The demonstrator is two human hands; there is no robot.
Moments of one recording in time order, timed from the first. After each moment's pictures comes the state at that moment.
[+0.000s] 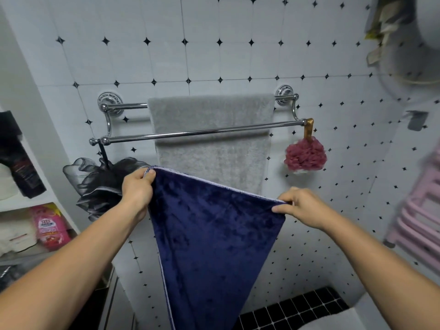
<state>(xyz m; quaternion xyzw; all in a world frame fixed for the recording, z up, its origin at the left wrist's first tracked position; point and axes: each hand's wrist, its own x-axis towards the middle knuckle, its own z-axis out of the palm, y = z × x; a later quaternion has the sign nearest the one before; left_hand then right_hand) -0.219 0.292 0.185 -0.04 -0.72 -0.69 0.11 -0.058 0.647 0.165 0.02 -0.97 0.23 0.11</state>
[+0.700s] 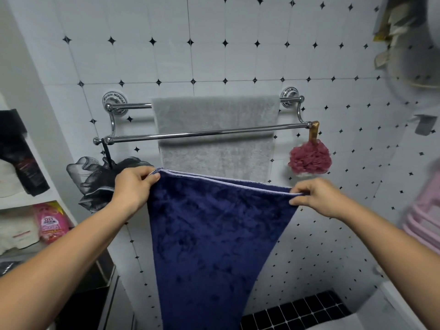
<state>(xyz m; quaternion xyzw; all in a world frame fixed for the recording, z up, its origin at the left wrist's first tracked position) -0.220 0.267 0.194 -0.12 -0.83 -0.52 0.16 -0.065 0.675 0.191 -0.03 -0.95 0.28 0.11</state>
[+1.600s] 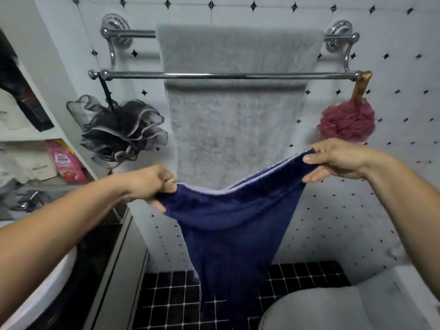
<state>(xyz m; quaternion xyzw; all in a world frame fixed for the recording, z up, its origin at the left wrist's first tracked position) -0.184 0.280 0.135 -0.08 -0.84 -0.47 -0.25 -0.133 0.708 0.176 -0.08 -0.78 0.60 -0.16</state>
